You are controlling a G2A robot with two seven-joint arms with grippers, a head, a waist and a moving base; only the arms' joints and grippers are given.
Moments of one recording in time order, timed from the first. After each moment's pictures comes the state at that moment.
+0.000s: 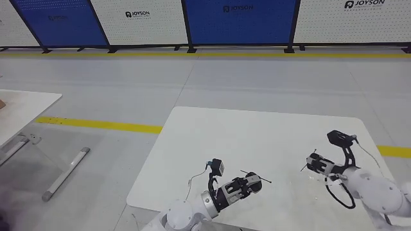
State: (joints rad) left arm 1.56 -1.22 -1.03 -1.71 -0.36 -0.26 -0.42; right arm -1.31 -0.94 1.29 -1.77 -0.37 0.26 0.77
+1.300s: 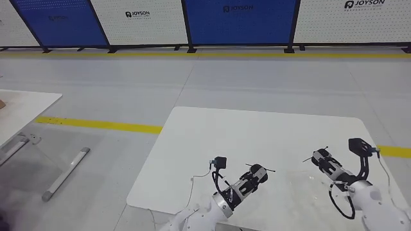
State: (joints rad) left arm 1.49 -1.26 -0.88 -1.67 0.21 -0.29 0.06; right arm -1.48 -0.95 1.36 -1.86 -0.29 0.20 0.45
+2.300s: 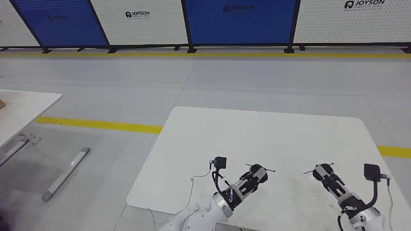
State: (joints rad) left arm 1.49 -1.26 -0.88 -1.67 0.21 -0.29 0.06; right arm -1.71 -0.96 1.45 -1.81 -0.09 -0.18 0.29
